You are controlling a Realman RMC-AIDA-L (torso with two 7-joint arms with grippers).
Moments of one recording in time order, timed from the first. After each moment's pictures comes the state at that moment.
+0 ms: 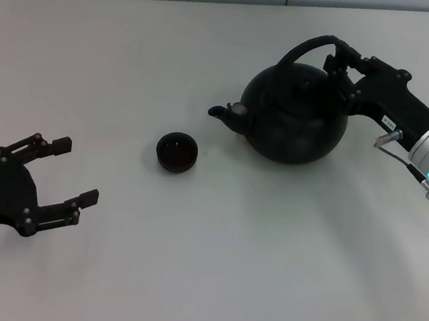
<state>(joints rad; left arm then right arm) -0.41 -2.05 0.40 0.37 2.08 1.61 -0.70 0.55 2.08 -0.60 -0.11 -1.30 -1.13 0.60</state>
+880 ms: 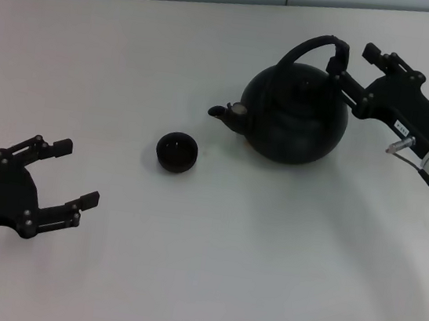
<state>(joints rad) -0.41 -2.05 0.40 0.37 2.08 1.61 -0.70 0.50 2.08 -0.59 -0.14 -1.29 -1.21 0.57</state>
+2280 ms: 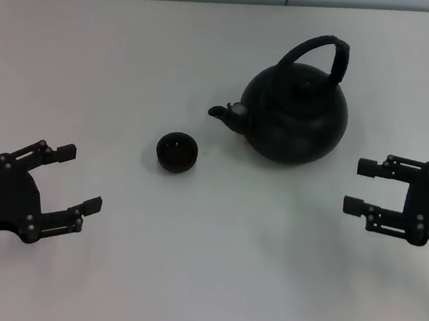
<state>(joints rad) -0.41 -2.05 0.40 0.37 2.09 1.61 -0.71 0.35 1.95 -0.60 -0.51 -1.96 -1.68 1.03</state>
